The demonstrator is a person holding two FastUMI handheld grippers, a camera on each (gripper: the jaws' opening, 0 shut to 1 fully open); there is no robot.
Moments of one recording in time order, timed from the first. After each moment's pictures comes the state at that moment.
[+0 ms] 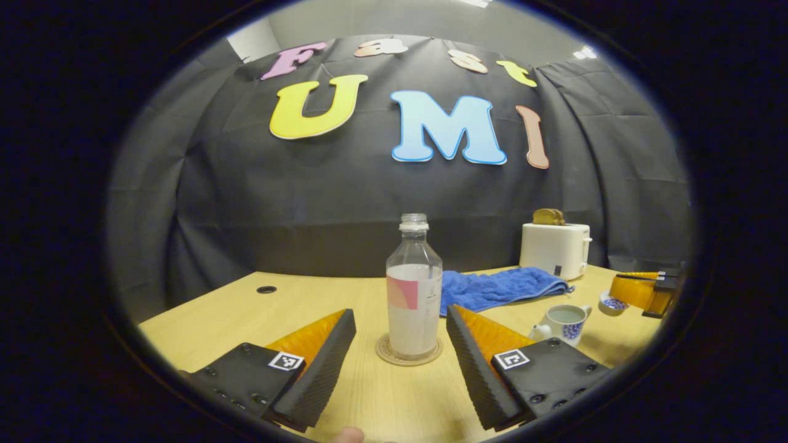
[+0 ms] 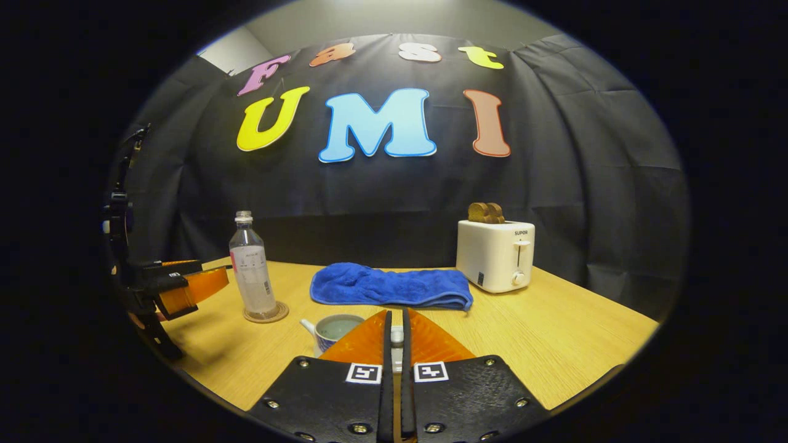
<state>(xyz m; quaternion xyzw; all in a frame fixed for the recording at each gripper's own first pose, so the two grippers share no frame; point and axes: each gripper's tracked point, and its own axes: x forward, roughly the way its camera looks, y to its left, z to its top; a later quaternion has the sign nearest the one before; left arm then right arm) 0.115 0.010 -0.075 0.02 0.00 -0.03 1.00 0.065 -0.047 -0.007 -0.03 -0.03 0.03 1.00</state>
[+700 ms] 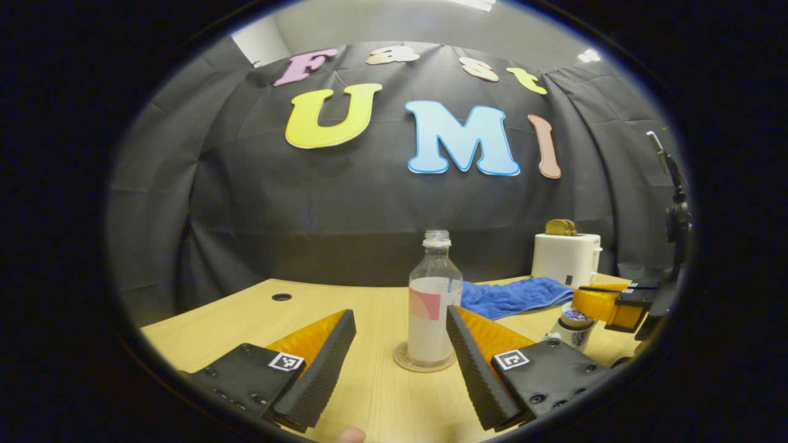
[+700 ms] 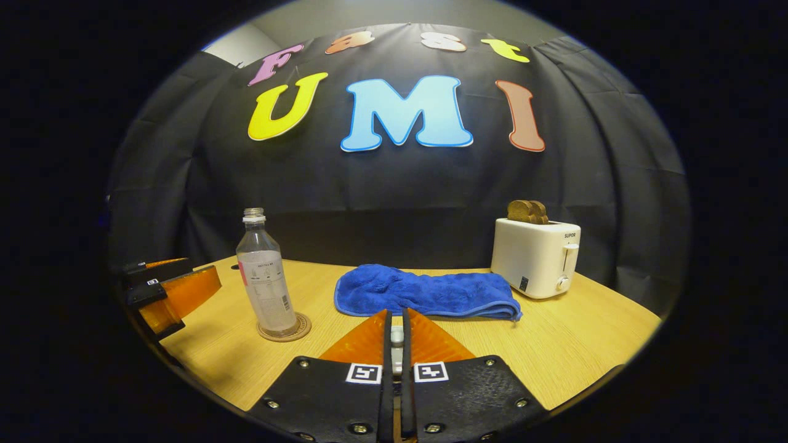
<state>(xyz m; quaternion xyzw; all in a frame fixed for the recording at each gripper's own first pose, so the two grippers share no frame) 0.110 0.033 -0.062 0.02 -0.02 0.00 1.00 0.110 0.000 -0.017 -0.02 0.01 0.06 1.00</state>
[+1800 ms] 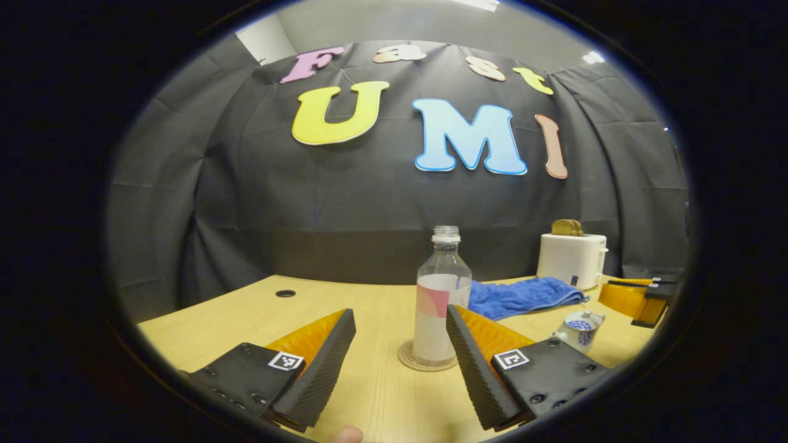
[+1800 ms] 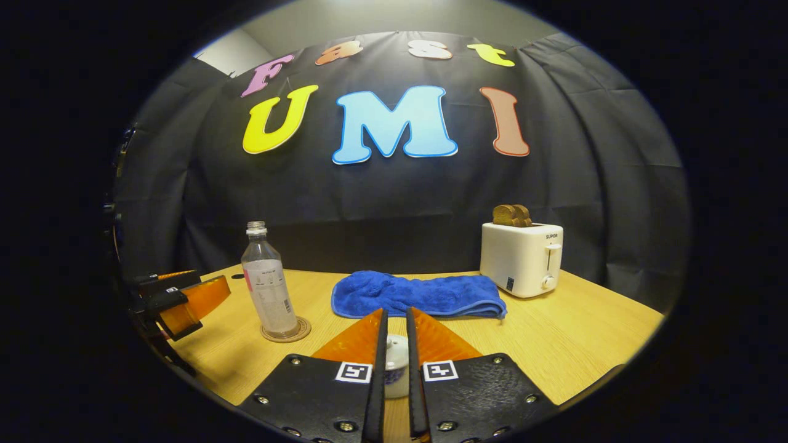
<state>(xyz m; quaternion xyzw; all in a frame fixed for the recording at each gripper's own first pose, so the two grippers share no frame) 0.110 0.049 -0.062 0.01 -0.02 0.01 1.00 0.074 -0.009 -0.012 -0.01 -0.01 0.05 1.00</state>
